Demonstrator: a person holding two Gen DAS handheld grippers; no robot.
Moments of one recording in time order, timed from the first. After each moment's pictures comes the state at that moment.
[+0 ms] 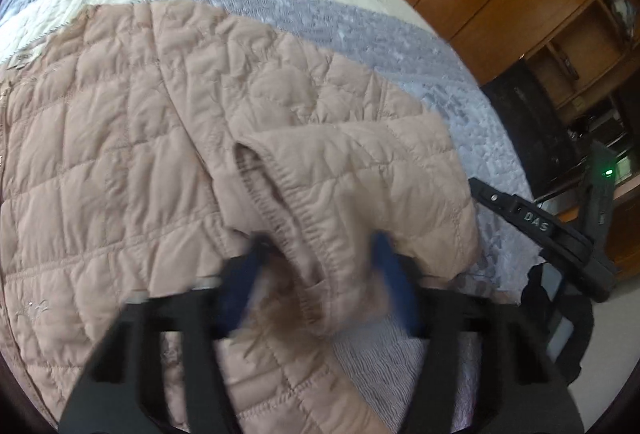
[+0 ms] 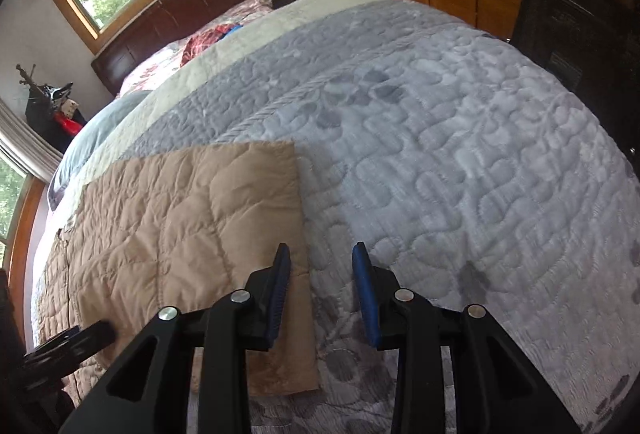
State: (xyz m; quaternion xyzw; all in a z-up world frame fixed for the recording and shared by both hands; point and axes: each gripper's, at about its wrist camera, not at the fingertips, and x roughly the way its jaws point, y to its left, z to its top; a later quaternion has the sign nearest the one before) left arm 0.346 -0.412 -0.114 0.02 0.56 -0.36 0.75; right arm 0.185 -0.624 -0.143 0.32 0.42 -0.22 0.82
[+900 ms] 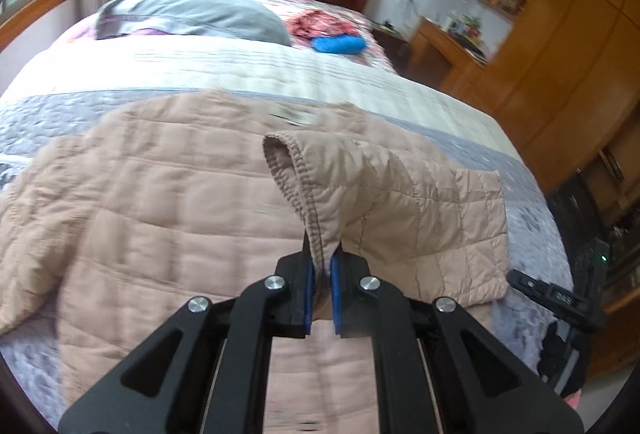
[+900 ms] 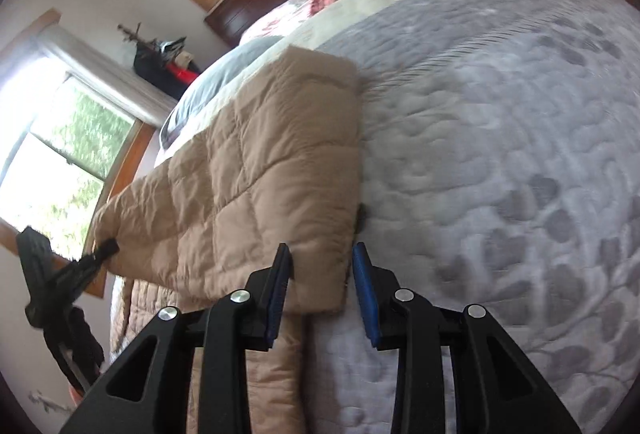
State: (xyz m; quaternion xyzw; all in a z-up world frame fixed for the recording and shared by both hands) left arm 0.413 -0.151 -0.036 -0.06 0.45 -0.21 0.86; right arm 0.248 -0.510 -0.141 0.36 0.42 0.03 0.84
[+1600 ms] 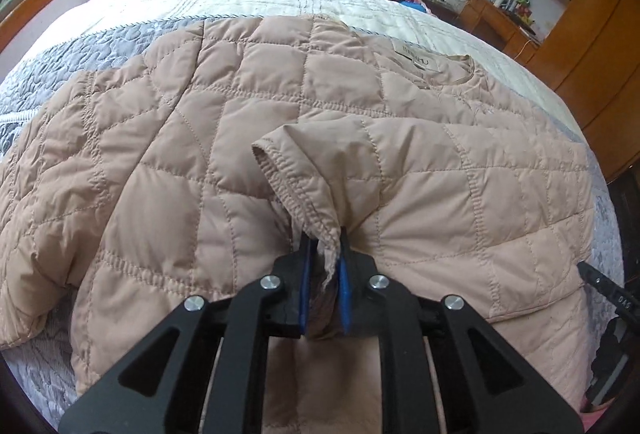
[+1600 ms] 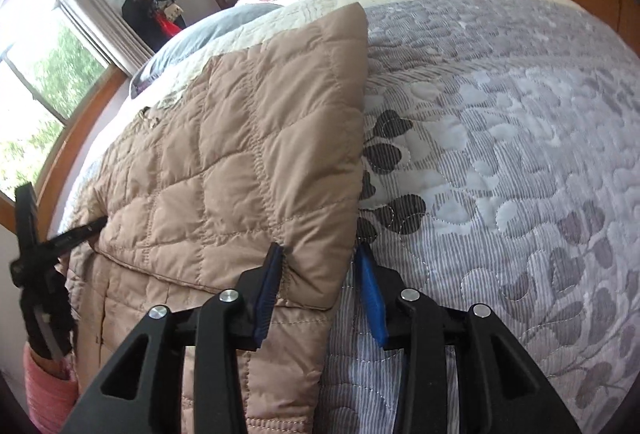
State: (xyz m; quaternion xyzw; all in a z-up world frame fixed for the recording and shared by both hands) left arm 0.459 -0.103 -0.117 -0.03 0.52 -0.14 0.85; right arm 0.281 -0.458 -0.152 0.24 0.47 -0.01 0.85
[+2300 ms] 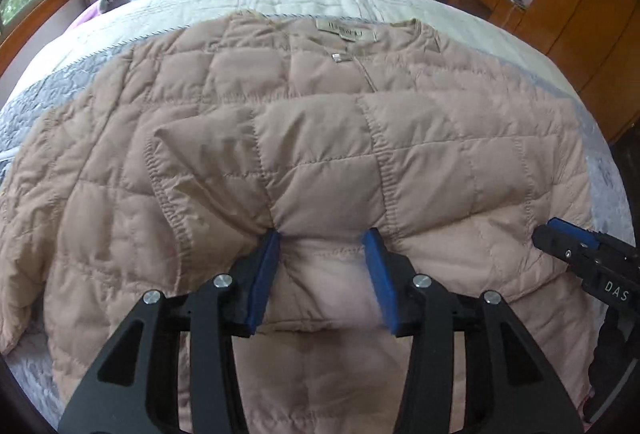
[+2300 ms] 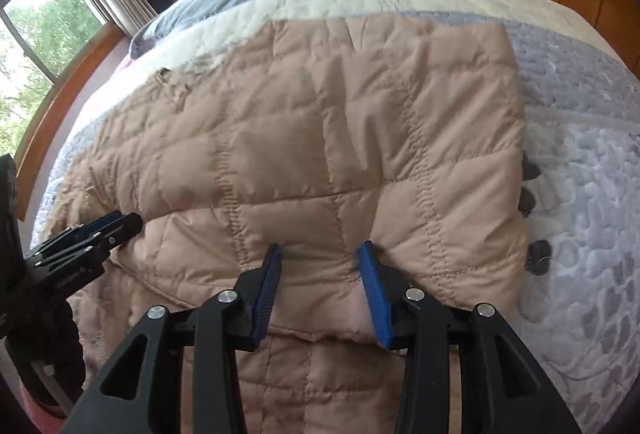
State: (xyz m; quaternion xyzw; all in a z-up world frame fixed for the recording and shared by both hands) left arm 0.445 -0.165 -0.120 0.03 0.52 -0.16 0.84; right arm 0.339 -0.377 -0.141 0.17 0.51 -0.02 0.84
